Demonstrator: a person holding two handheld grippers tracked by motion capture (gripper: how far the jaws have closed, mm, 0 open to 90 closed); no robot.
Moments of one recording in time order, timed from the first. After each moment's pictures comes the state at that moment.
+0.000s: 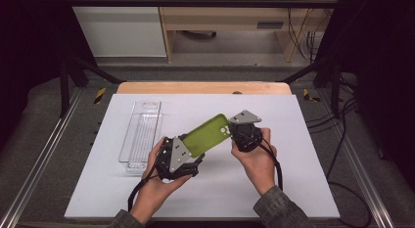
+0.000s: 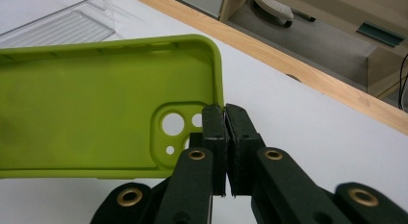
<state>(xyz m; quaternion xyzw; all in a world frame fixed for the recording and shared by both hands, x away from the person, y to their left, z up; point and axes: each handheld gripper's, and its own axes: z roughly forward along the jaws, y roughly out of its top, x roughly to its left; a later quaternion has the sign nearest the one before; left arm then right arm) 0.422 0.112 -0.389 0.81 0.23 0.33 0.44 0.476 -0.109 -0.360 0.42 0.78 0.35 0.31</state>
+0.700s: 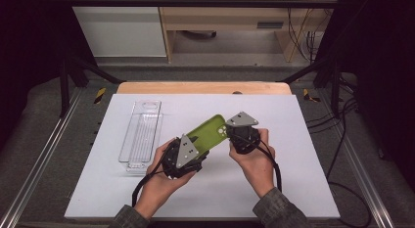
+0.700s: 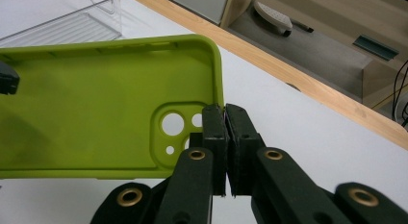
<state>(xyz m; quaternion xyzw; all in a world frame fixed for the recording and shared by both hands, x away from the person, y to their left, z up) 0.428 0.098 -0.382 0.83 0.21 0.30 0.42 0.469 -0.102 -0.357 0.40 0.78 0.35 0.33</state>
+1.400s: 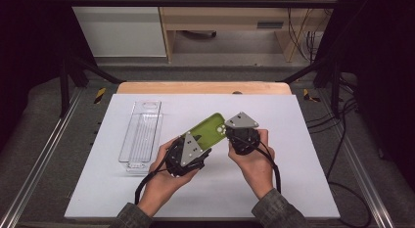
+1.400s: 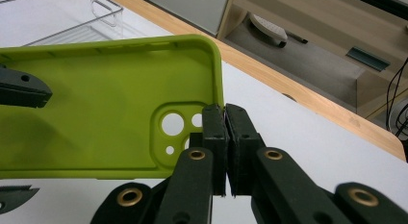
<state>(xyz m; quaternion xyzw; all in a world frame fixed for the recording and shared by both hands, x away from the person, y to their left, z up) 0.430 0.091 -0.378 0.83 0.21 0.31 0.42 0.464 -0.100 -0.354 0.39 0.77 0.37 0.34</state>
